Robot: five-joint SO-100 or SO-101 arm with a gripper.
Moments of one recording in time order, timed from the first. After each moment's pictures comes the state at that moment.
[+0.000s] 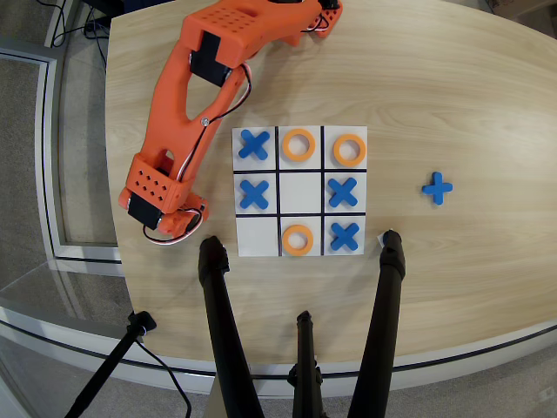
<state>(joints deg) 32.4 45.0 54.4 69.5 -92.1</state>
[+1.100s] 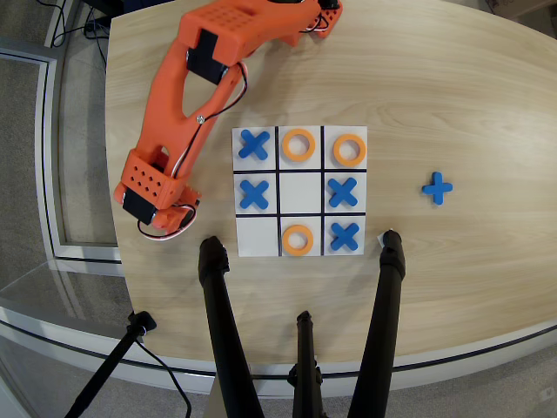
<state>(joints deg) 33.7 48.9 58.2 71.3 -92.5</state>
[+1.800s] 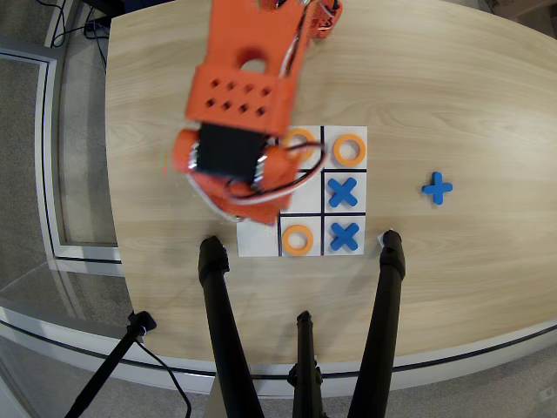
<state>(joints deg) 11.4 97.0 91.3 74.0 -84.6</state>
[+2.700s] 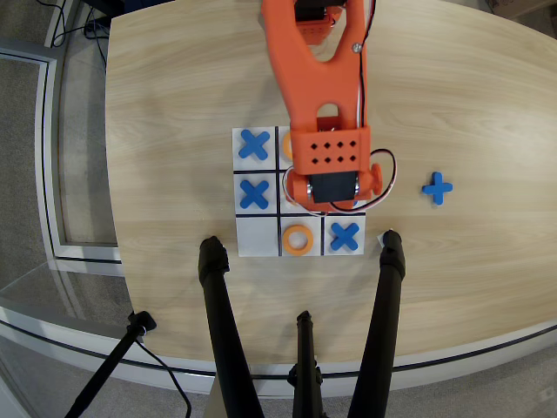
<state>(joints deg) -4.6 81.1 100.1 58.4 -81.8</state>
